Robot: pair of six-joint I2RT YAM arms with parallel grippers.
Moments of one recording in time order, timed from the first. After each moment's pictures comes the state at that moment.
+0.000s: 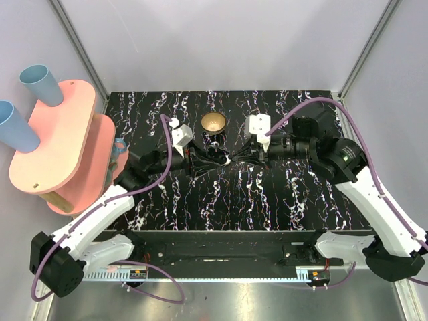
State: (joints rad) left arm -0.58 1.01 0.79 0.23 0.77 -0.22; right arm 0.72 1.16 1.56 -0.76 -0.68 -0.47
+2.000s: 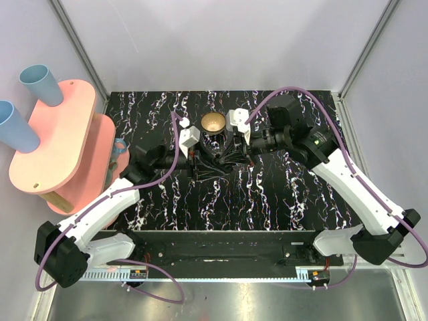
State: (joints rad) left arm -0.60 1.10 0.85 0.27 1.00 -0.24; right arm 0.71 1.32 1.58 -0.73 -0.81 -0.44
